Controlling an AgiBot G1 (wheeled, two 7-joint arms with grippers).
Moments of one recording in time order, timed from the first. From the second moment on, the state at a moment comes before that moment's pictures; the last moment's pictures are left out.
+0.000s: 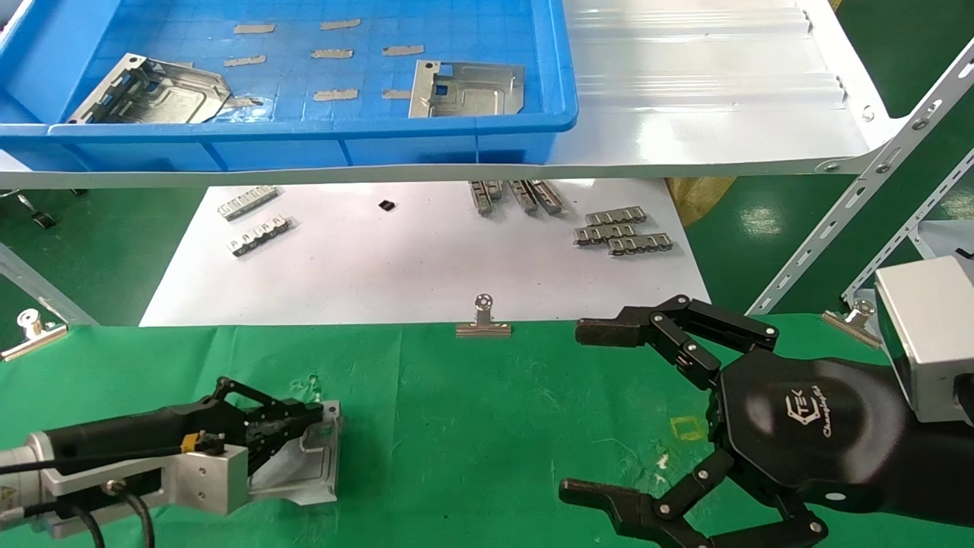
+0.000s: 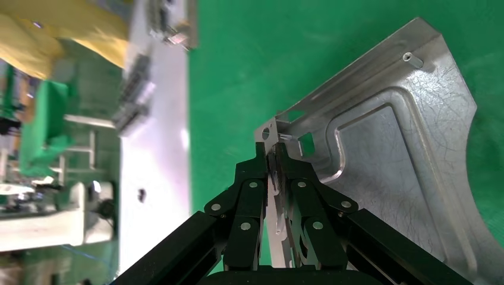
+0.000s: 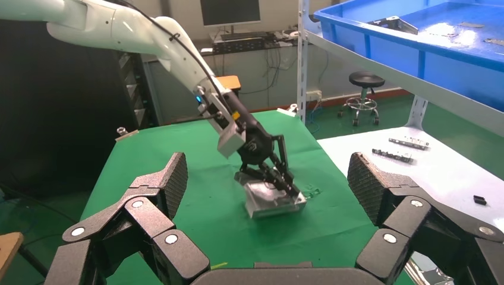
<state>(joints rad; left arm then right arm) -1.13 0.49 0.84 -1.32 1.02 0.79 0.71 1.09 -0.58 -0.36 1.26 -0.67 -1.46 0.14</state>
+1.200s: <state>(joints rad) -1.17 0.53 0.80 -1.06 0.85 1.07 0.76 1.09 -0.58 -0.36 1.26 -0.67 -1.46 0.14</state>
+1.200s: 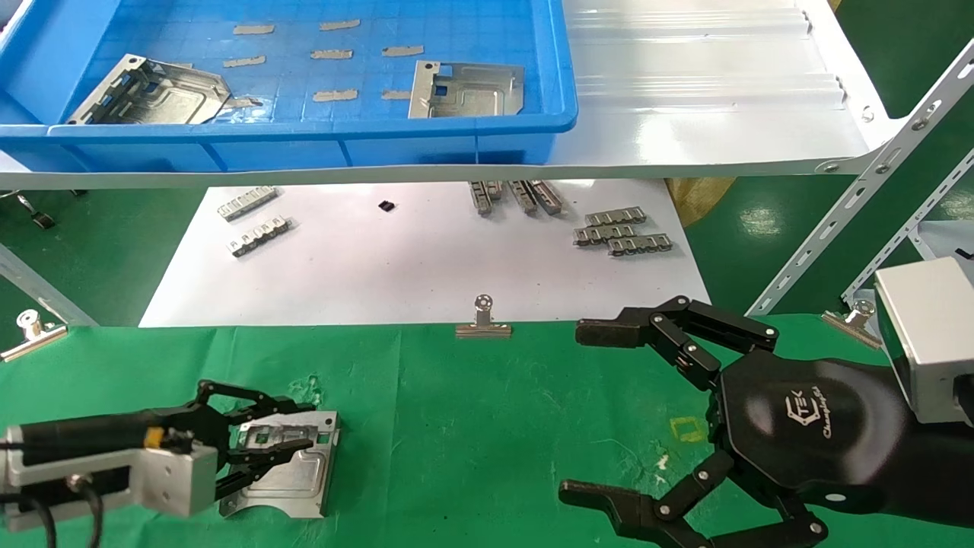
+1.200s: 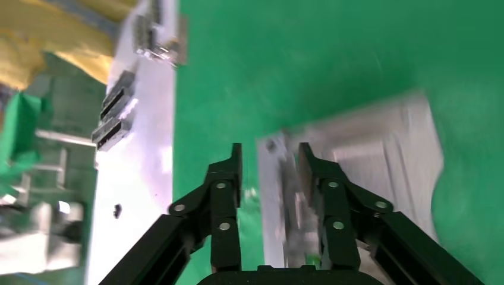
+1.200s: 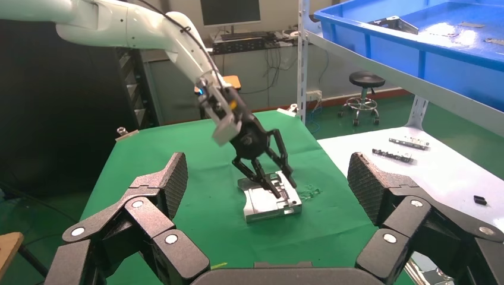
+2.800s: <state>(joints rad) -1.12 0.60 0.55 -1.03 0.64 1.41 0.22 1.09 -0.58 -0.36 1.26 -0.67 -1.46 0.14</state>
